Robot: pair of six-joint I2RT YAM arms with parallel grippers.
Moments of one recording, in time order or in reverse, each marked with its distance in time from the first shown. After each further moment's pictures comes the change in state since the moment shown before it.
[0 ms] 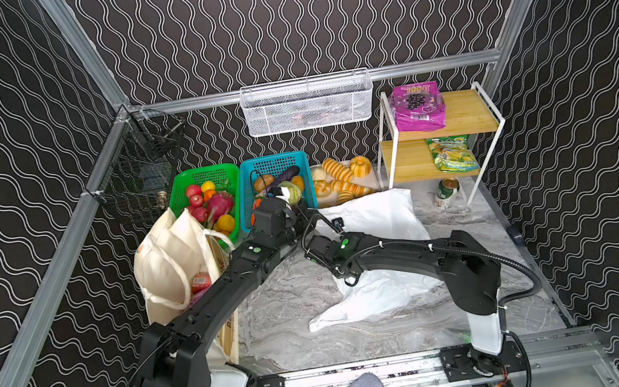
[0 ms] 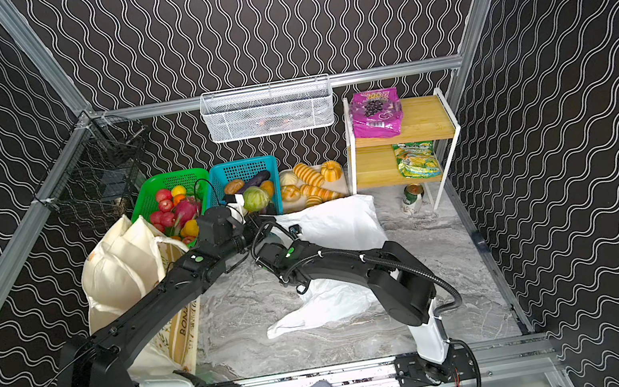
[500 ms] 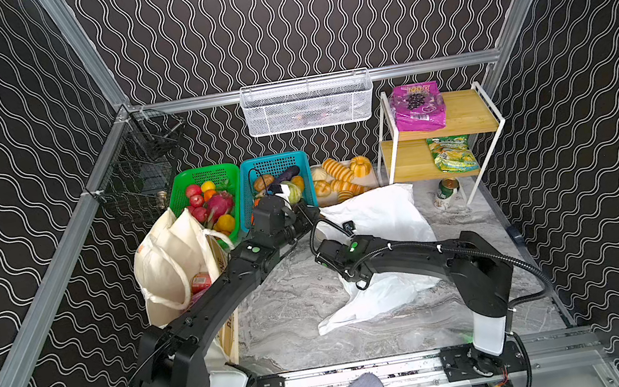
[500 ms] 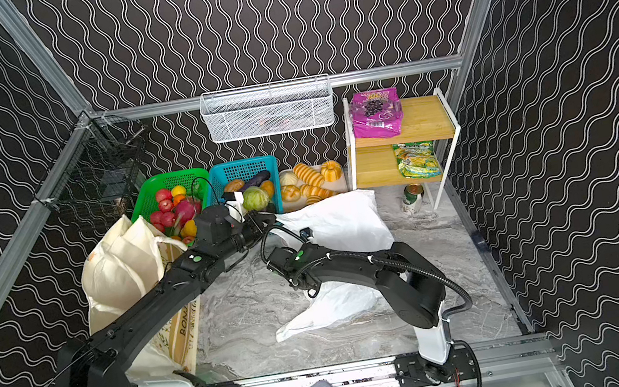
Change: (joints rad) left arm -0.001 -0.012 0.013 0.005 0.012 0.001; right arm -0.014 -0.050 -0.113 0.010 0.019 -0.014
